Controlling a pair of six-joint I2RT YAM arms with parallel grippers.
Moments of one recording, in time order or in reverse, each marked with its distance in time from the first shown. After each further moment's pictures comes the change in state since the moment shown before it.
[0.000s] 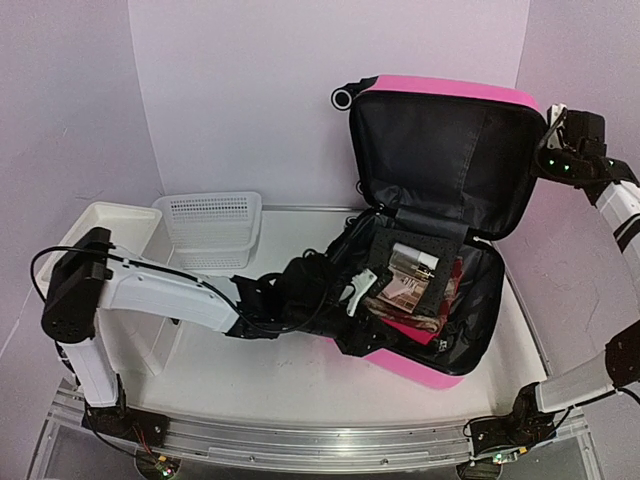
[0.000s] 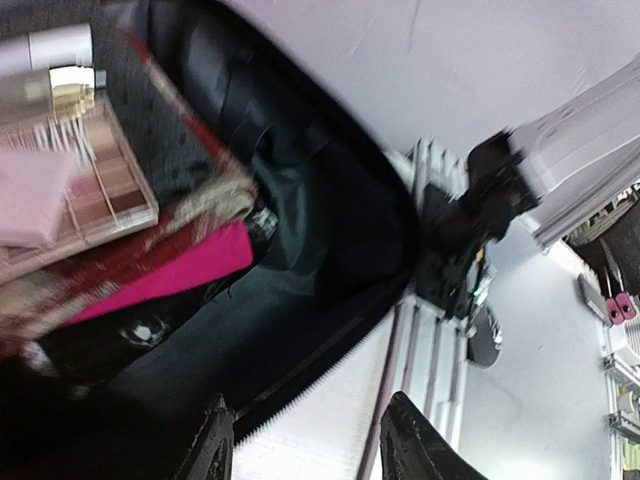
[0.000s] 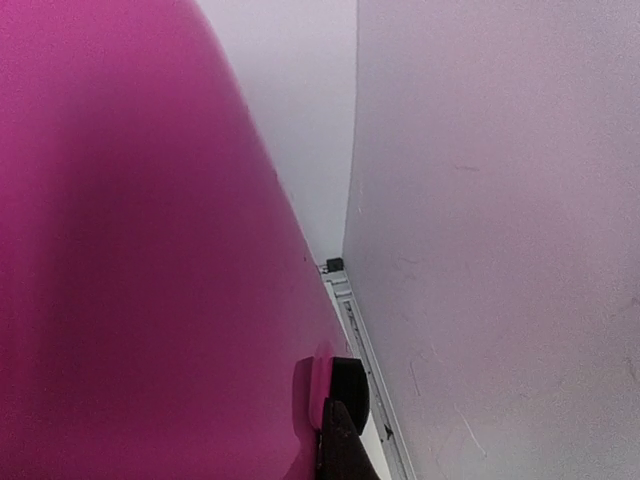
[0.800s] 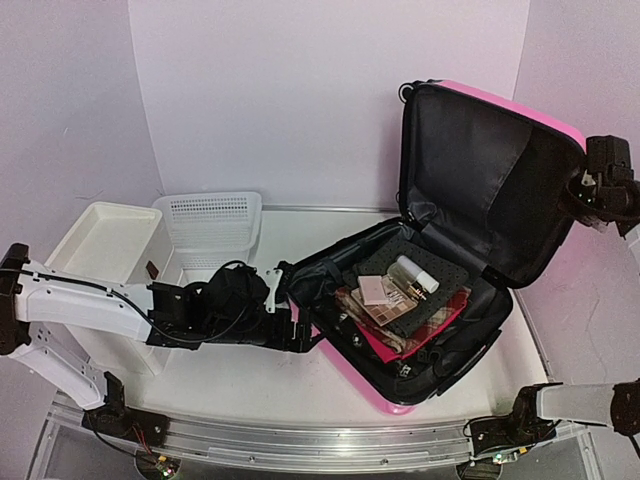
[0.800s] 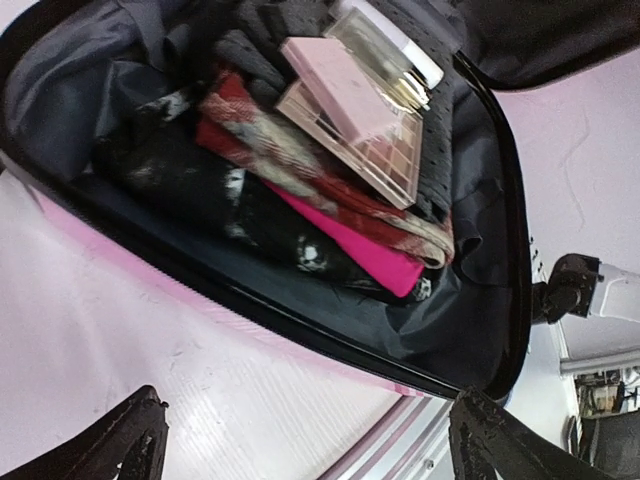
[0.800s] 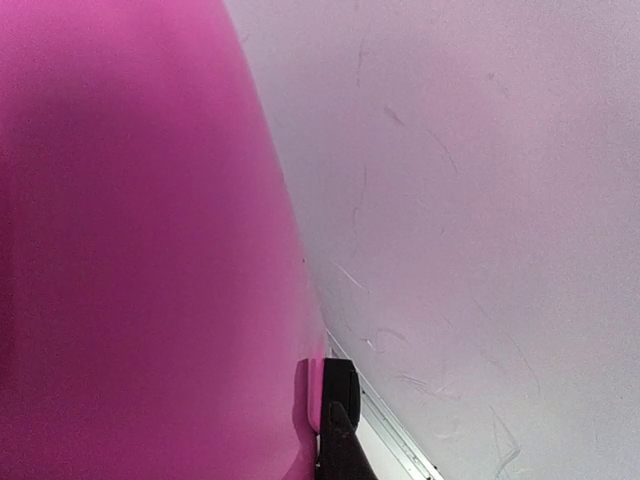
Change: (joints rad) left arm 0.005 -0.415 -0.361 -0.229 -0.347 -0.452; right arm 0.003 -0.238 -0.081 -0.377 0.288 0.275
